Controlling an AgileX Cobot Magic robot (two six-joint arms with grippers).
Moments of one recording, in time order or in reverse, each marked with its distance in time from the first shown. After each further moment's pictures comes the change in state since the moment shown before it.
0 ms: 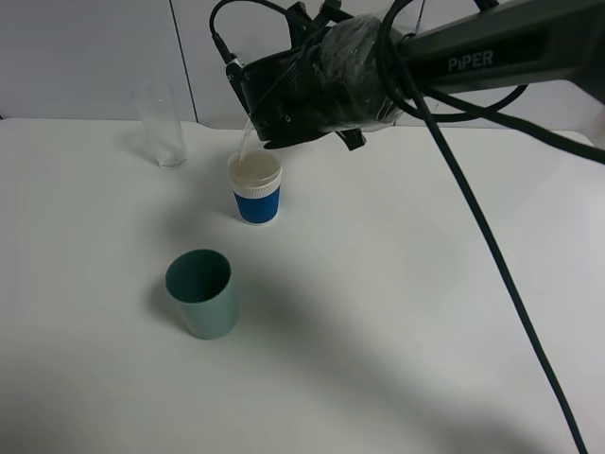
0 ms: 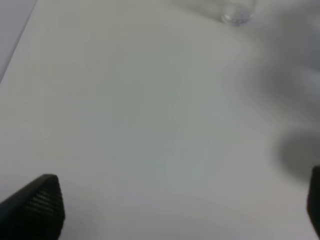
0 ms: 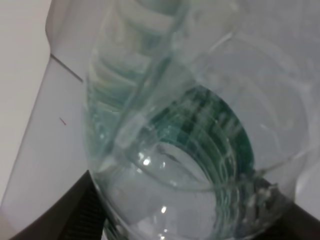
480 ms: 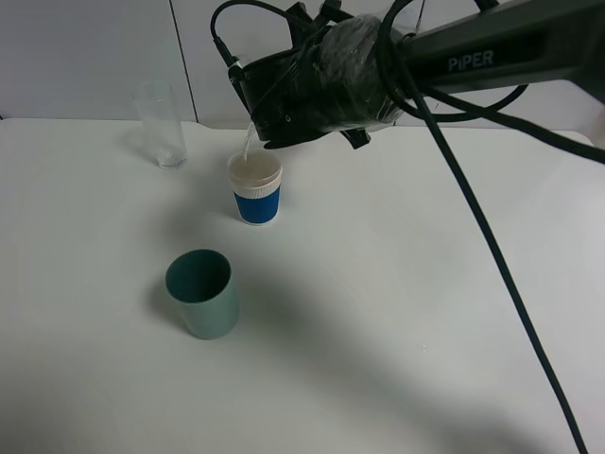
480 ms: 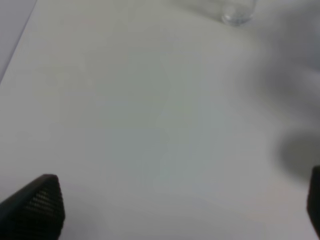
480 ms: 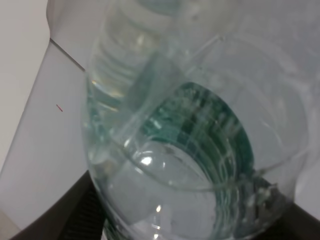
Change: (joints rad) left arm 0.000 0.000 0.000 0.000 0.000 0.000; right arm 0.000 0.000 0.000 0.000 0.010 -0.033
